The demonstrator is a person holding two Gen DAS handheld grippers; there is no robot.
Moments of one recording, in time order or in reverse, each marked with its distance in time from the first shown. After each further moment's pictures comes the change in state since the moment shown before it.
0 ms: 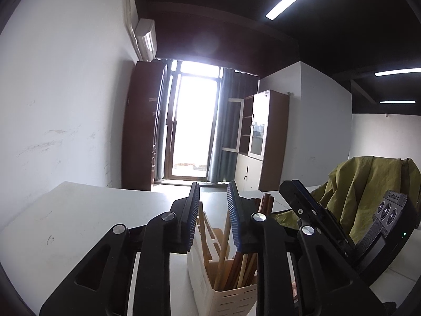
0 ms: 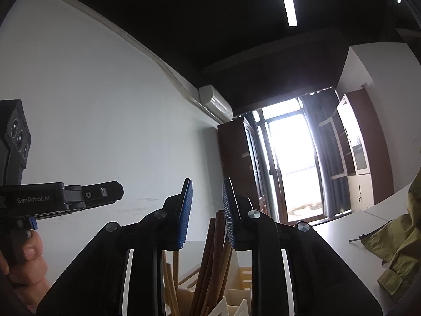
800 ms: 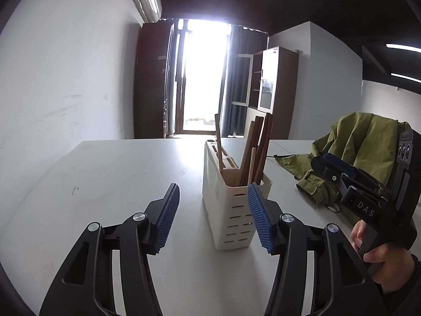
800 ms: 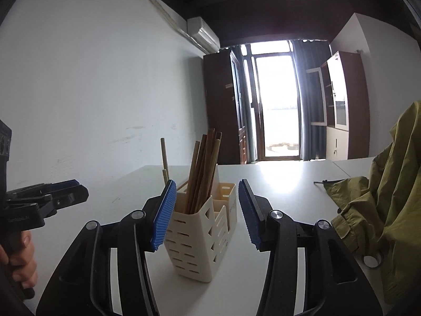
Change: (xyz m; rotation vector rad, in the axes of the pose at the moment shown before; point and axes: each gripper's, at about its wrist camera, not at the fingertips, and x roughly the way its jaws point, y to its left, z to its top) left arm -0.065 0.001 -0.044 0.024 0.284 0.066; right arm -0.054 0.014 0.003 -0.037 0.462 -0.105
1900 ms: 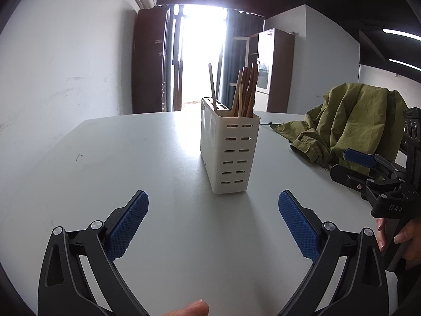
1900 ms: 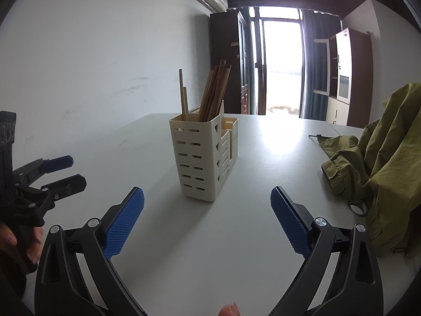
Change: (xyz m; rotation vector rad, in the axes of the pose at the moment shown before) left arm -0.036 0.003 -0.076 0.022 0.070 -0.022; right arm -0.054 0.016 -0.058 -0.066 0.226 -0.007
